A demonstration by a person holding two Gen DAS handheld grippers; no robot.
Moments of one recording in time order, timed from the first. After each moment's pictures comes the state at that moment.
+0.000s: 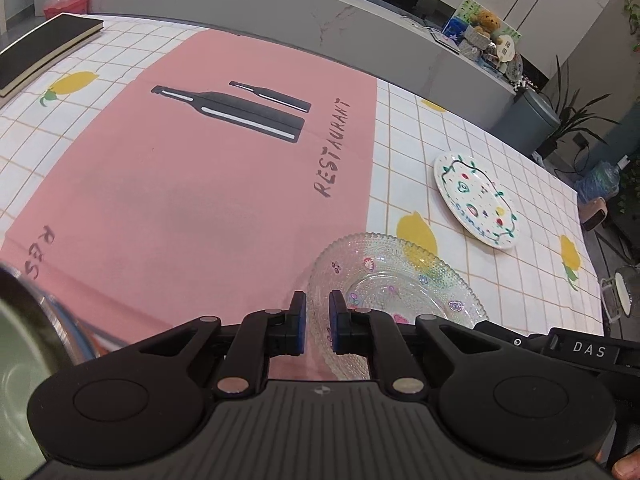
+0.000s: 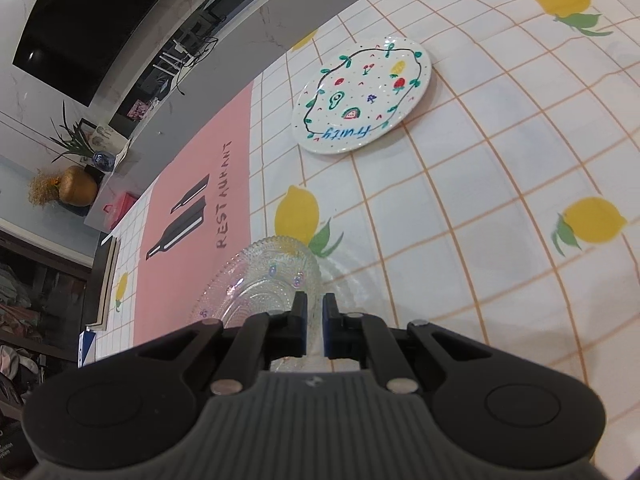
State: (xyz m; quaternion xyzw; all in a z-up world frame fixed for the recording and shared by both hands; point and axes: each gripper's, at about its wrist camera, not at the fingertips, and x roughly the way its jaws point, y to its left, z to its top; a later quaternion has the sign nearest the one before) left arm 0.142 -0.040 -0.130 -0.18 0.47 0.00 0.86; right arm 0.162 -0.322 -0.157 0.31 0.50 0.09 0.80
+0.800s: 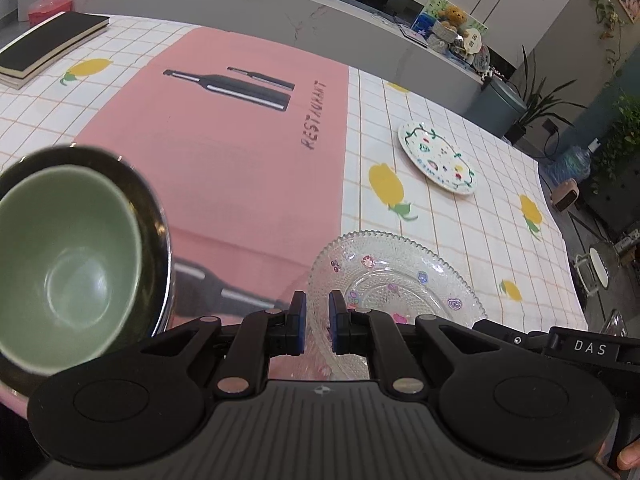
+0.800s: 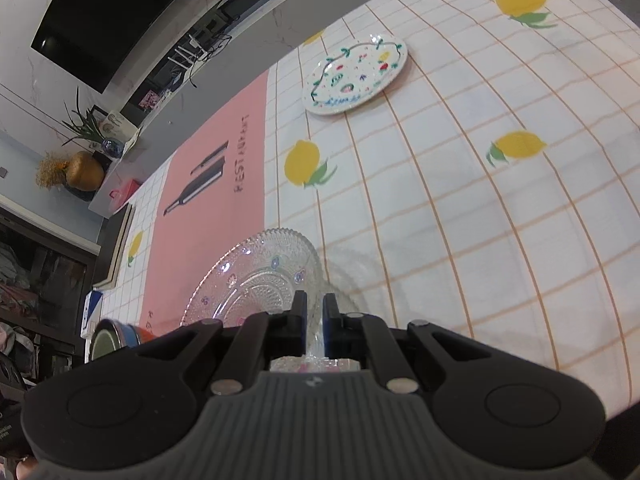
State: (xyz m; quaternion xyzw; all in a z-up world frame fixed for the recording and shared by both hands) left arm 0.063 -0.036 -0.119 -0.17 0.47 -0.04 0.87; right arm 0.069 -0.327 -0.131 0.29 0.50 0.10 0.81
